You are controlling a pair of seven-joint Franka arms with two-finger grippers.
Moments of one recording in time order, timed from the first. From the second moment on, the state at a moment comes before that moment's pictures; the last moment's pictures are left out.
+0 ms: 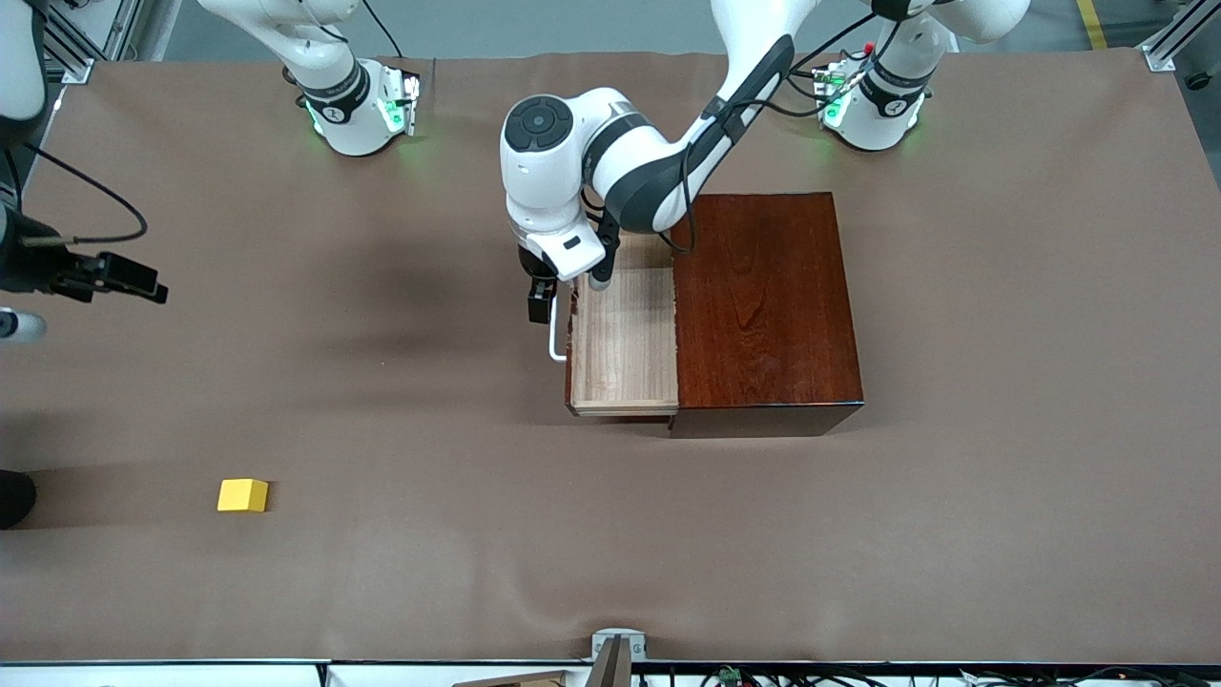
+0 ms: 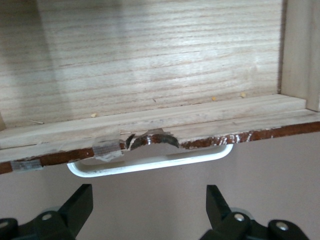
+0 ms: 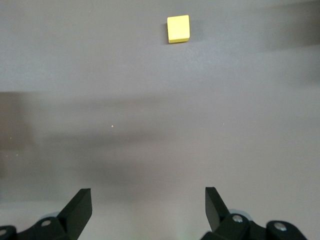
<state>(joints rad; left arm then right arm) -0.93 0.72 -0.02 -1.23 0.02 2.08 -2.40 -0.09 0.06 0.00 -1.61 0.04 1.57 -0.05</state>
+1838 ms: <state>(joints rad) -0.94 0.75 0.06 -1.19 -0.01 1.75 -2.46 -0.07 -0.01 -0.01 -1.67 0.03 1.63 -0.04</state>
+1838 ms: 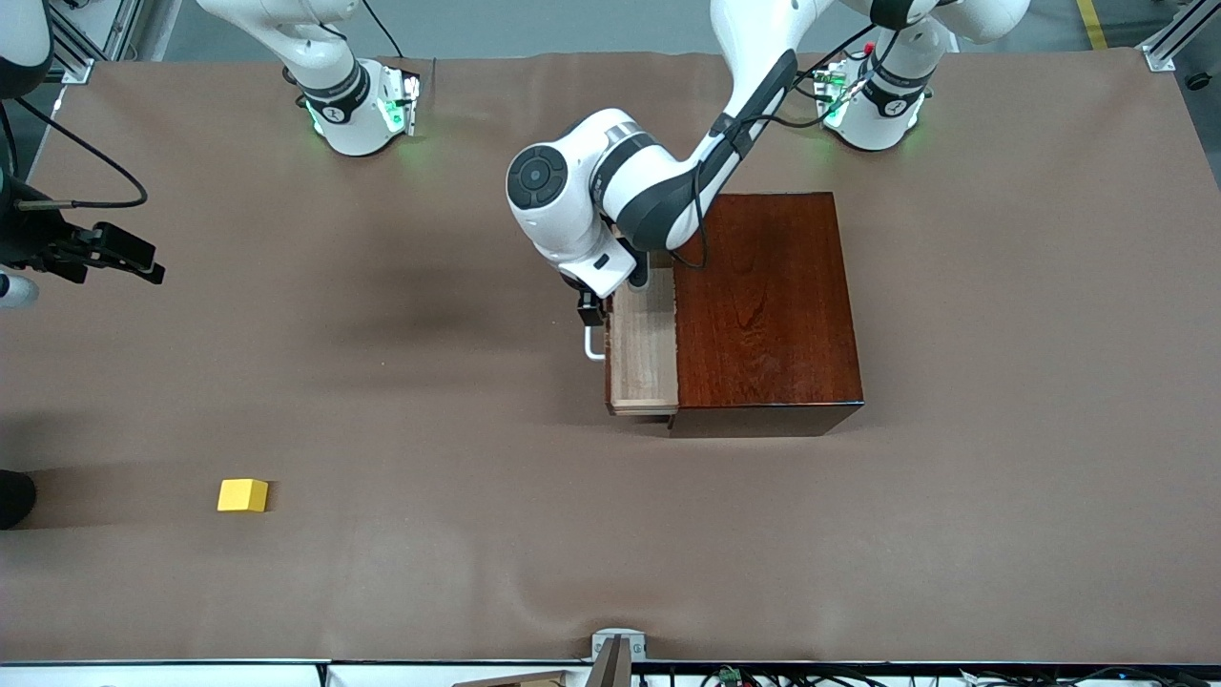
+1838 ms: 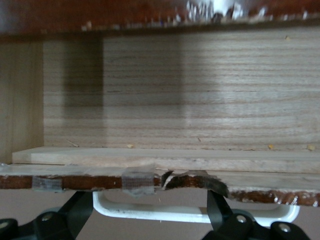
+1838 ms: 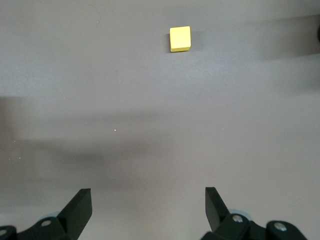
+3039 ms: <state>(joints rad) -0.94 0.75 0.14 -1.18 0.03 1.50 -2.45 -0.06 -0.01 -0.01 -1.68 0.02 1.63 -0.04</state>
